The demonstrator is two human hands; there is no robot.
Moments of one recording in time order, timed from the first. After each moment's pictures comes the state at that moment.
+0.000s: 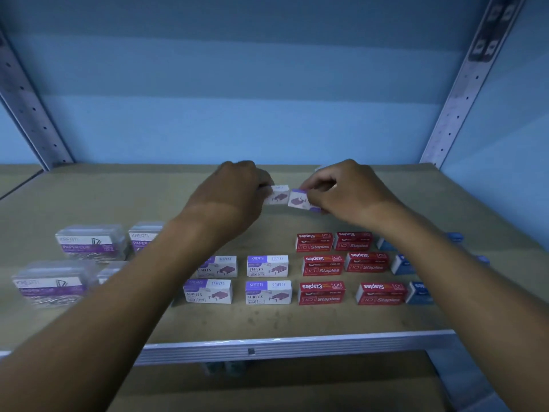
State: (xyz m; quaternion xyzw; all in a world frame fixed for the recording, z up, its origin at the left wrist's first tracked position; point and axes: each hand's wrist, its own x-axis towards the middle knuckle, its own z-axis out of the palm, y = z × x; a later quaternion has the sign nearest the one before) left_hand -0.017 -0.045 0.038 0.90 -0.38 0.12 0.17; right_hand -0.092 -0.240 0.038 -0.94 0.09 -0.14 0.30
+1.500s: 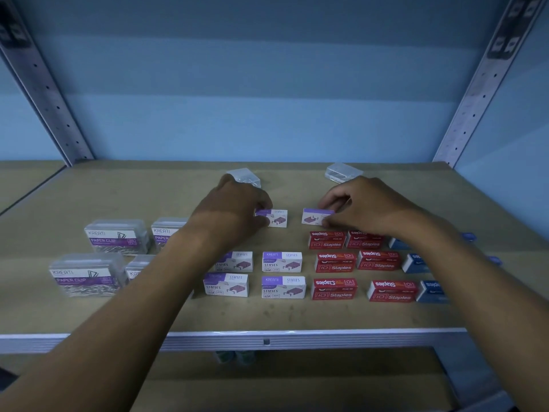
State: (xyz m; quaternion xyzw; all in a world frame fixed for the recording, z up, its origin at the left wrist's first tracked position) left_hand -0.018 -0.020 0.026 0.93 -0.33 0.05 0.13; right_hand -0.098 -0.253 0.030 -0.96 0.07 -0.01 0.26
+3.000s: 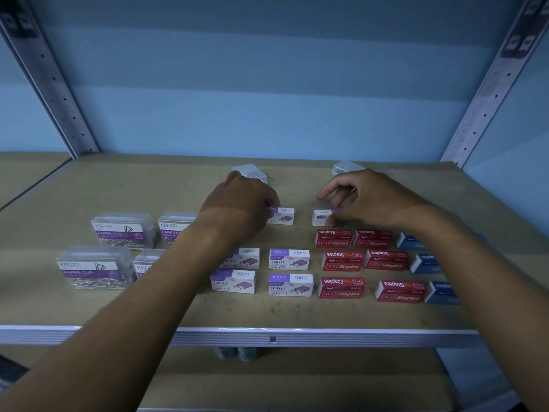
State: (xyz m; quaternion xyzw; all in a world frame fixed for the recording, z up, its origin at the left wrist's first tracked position) left_hand -0.022 -0.022 0.027 0.93 -0.33 0.06 0.13; right_hand -0.095 -0.247 0.039 -0.95 0.05 -0.02 0.29
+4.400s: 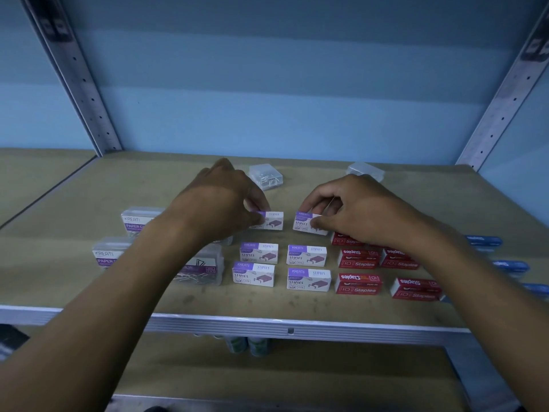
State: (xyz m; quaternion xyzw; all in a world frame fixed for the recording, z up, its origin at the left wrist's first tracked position) left_hand -0.027 0.035 0.047 0.92 -0.36 0.10 0.14; right_hand -0.106 -0.190 0.044 -0.96 -0.02 -0.04 0.29
